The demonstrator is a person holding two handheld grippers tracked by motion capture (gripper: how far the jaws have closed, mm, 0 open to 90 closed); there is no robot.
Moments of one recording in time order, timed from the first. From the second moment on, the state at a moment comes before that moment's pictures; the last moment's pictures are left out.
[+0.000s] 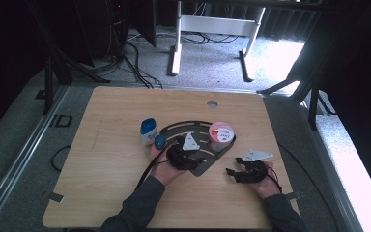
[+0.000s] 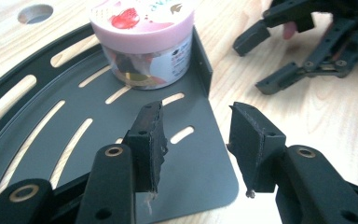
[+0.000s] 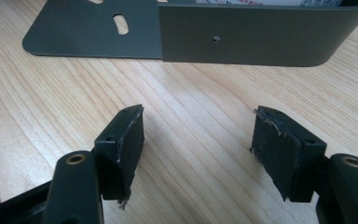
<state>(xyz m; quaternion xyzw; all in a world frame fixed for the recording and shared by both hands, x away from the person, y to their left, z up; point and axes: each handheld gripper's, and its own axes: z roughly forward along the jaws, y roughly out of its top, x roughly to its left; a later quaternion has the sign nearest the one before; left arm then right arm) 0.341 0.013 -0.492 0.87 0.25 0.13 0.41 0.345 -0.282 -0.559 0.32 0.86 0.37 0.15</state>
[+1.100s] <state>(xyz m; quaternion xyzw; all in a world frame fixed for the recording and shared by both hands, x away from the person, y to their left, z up) 0.310 0.059 -0.484 0.87 0.22 0.13 0.42 0.345 -0.282 -0.559 0.32 0.86 0.38 0.15</state>
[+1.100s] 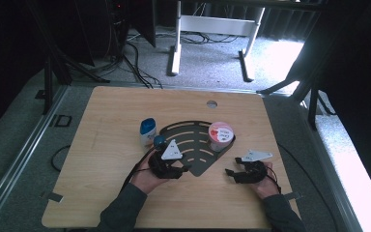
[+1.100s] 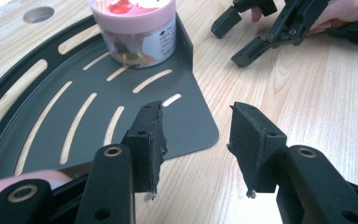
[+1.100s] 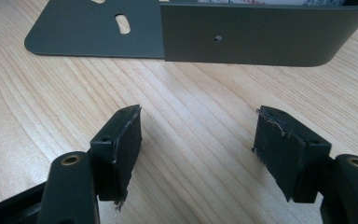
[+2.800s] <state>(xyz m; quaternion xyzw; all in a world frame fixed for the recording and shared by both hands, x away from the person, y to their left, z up) 0.298 0.143 -0.477 0.84 0.26 0.15 0.44 0.345 -0.283 -0.559 0.32 0.86 0.38 0.14</state>
